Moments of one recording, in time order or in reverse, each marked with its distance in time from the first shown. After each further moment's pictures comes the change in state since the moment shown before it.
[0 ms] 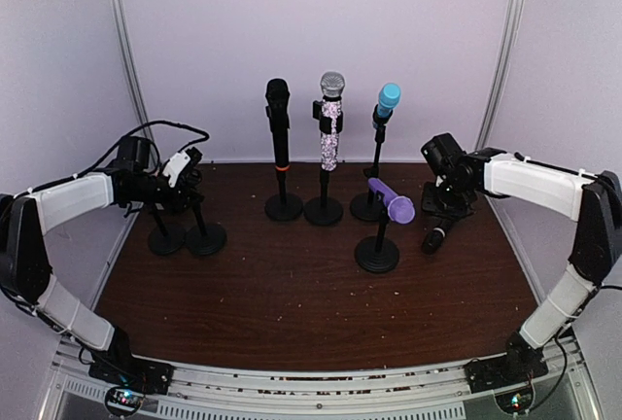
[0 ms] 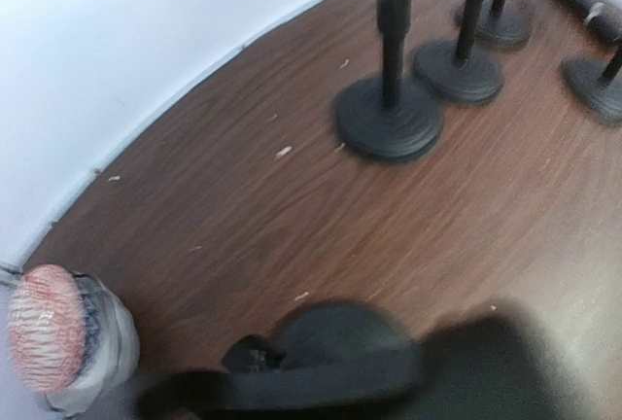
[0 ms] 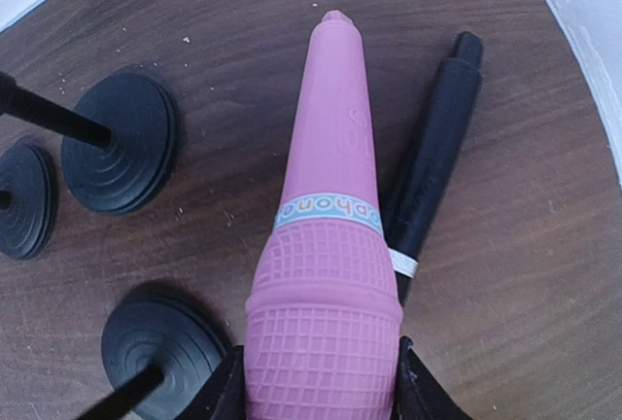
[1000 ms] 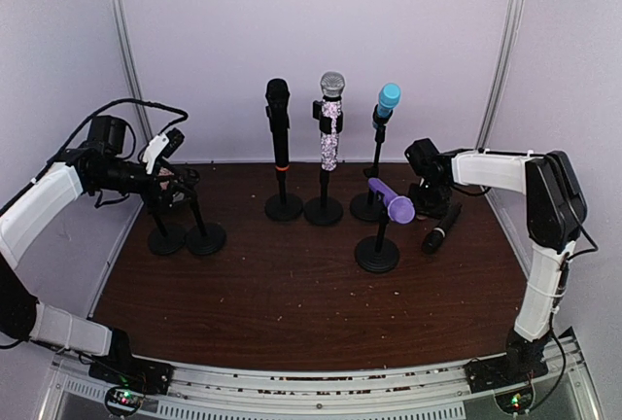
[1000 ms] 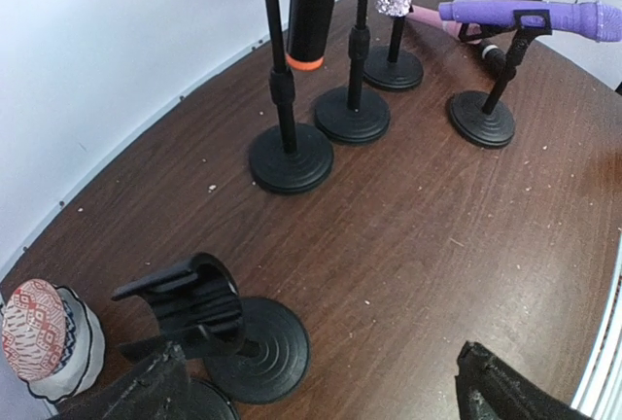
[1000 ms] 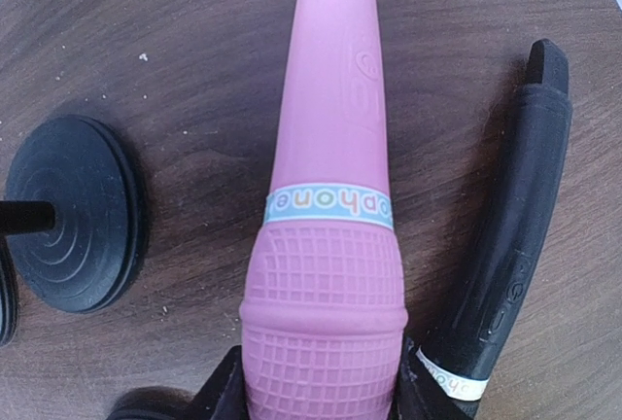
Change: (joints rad) left arm 0.014 -0.214 0.144 -0.395 0.170 -0.001; right arm -0.061 0.328 0.185 0.069 -0.038 0.014
